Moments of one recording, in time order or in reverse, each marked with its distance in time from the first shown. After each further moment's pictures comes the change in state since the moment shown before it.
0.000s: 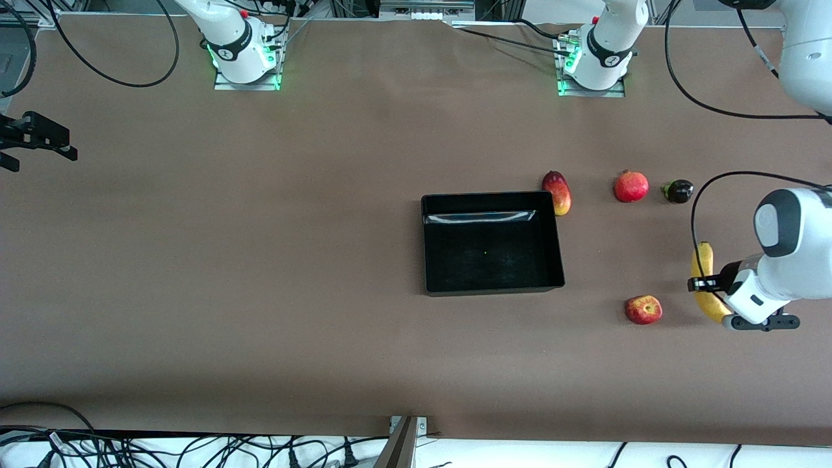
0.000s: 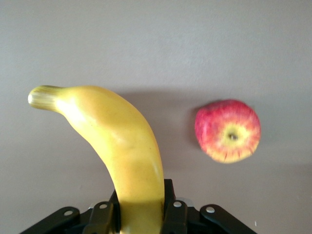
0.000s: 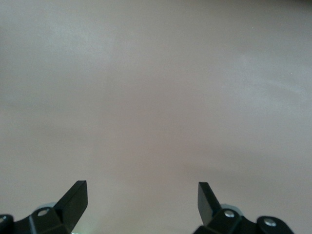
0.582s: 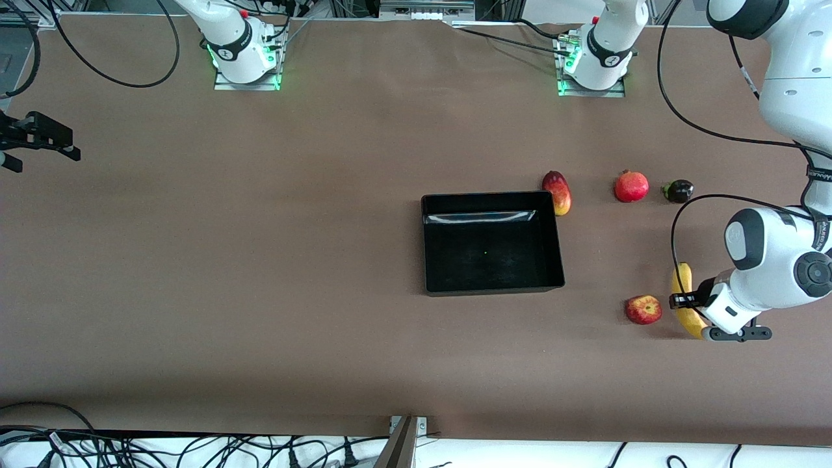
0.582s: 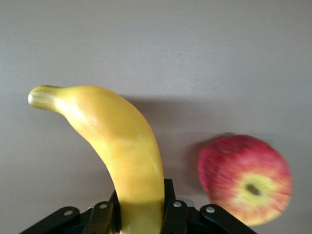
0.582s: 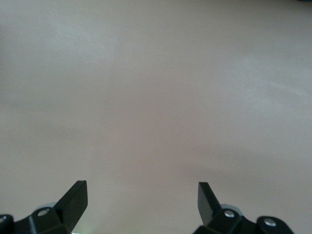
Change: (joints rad) left arm -0.003 0.098 0.023 0.003 0.011 0.170 -0.001; right arm 0.006 0.000 0.015 0.000 0.000 0.000 0.000
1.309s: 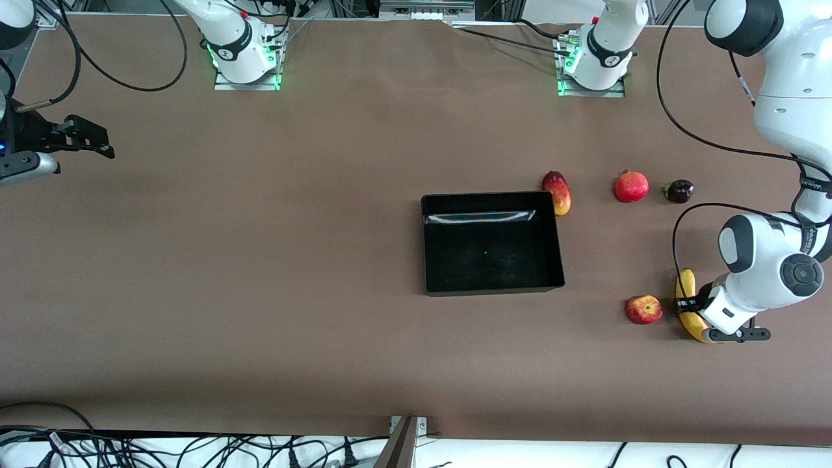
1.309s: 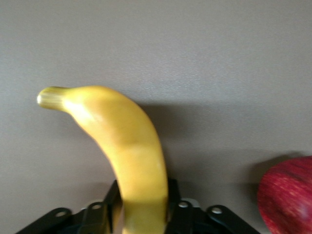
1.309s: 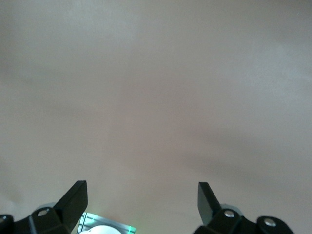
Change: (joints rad) left arm 0.000 0.061 0.043 0.002 0.051 0.099 0.000; right arm 0.052 0.037 0.009 -0.001 0.000 -0.079 0.003
